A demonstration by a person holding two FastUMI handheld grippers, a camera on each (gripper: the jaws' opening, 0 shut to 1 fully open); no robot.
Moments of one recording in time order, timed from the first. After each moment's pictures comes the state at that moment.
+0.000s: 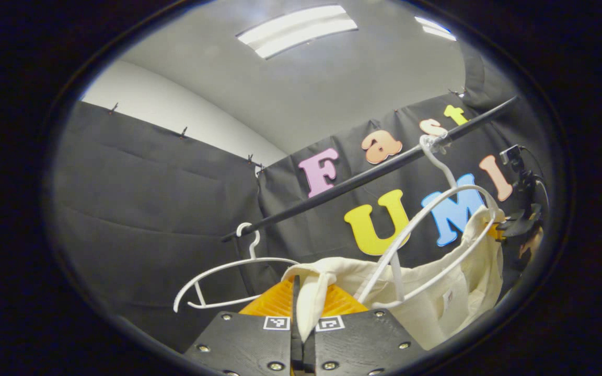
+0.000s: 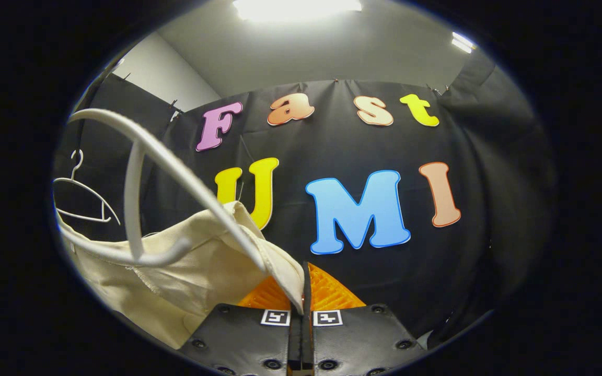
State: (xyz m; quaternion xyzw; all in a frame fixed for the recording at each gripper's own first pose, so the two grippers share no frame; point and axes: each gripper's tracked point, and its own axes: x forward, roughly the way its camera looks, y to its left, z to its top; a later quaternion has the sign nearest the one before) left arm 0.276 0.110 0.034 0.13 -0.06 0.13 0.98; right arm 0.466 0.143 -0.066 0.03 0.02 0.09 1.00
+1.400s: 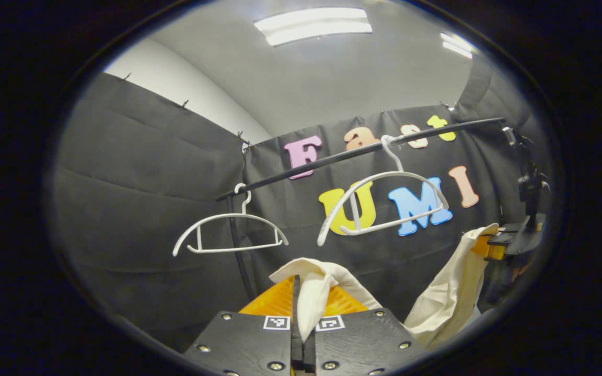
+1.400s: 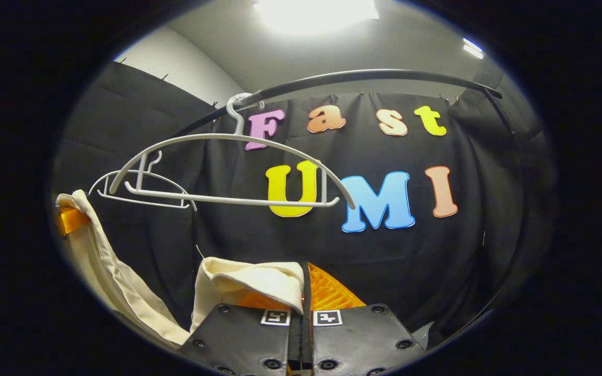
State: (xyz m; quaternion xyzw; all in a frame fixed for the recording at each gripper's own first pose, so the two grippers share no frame) left arm 0.160 0.084 -0.026 0.05 -0.01 0.06 1.00; right arm 0.224 0.199 -0.052 0.02 0.03 0.16 0.99
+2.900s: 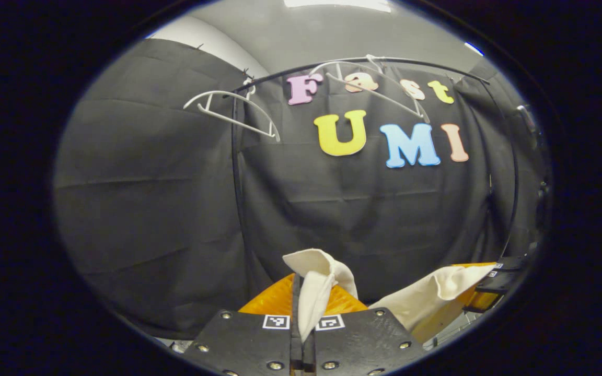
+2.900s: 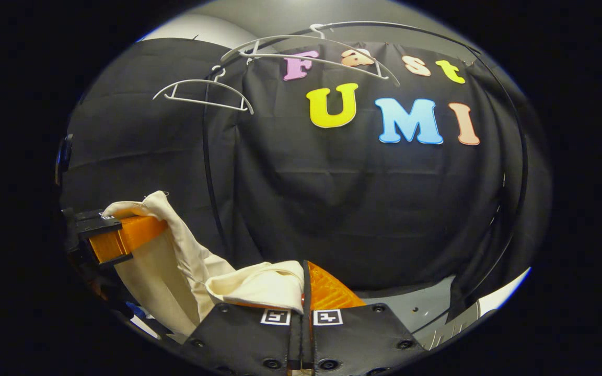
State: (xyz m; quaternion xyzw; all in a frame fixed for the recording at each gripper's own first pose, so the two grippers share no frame) left arm 0.062 0.064 -0.296 -0.01 0.16 0.05 0.99; right arm 0.059 0.261 -0.287 -0.01 0.21 0.22 0.95
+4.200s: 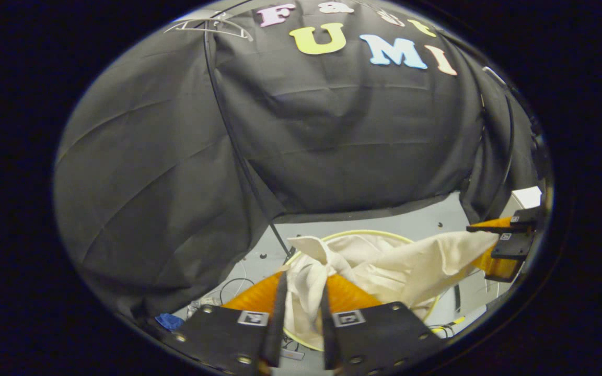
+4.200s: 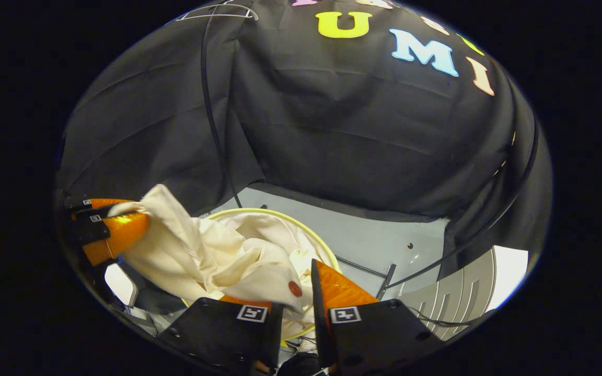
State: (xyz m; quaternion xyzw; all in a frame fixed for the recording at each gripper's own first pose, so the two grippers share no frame) left arm -0.041 0.061 -0.498 0.04 0.41 0.00 0.91; right arm -0.032 0.241 -0.450 -0.10 0.42 0.22 0.87
